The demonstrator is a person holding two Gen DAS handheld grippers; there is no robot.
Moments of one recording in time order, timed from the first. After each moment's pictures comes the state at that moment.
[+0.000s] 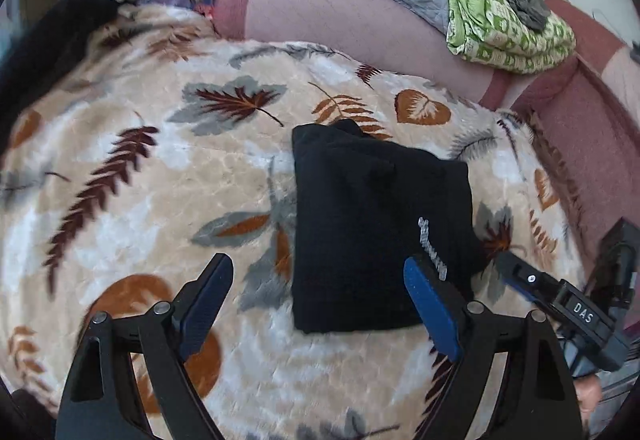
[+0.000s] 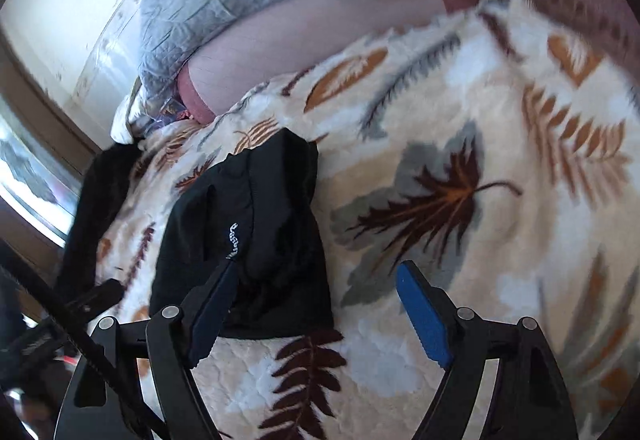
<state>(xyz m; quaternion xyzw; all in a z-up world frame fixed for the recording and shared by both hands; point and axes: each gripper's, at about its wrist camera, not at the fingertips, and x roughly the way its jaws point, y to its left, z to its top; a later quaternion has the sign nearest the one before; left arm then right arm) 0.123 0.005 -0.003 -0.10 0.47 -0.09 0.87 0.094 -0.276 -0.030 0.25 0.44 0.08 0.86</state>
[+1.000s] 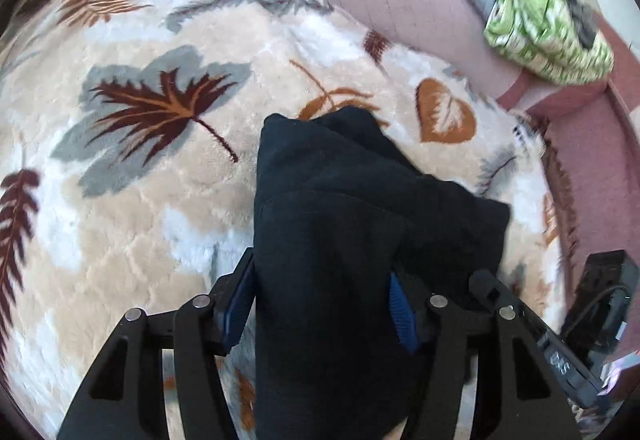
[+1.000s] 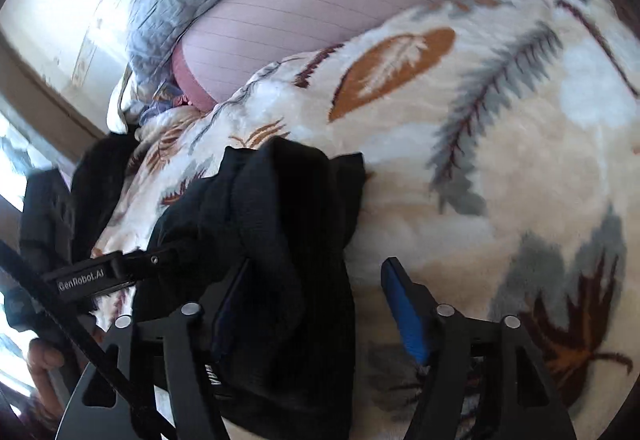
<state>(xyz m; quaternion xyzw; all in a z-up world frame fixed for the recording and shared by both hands) 0.259 -0.006 -0.043 -0.15 0.55 -0.13 0.82 0.213 -0.251 -0.070 0.23 0.47 0.11 0.84</state>
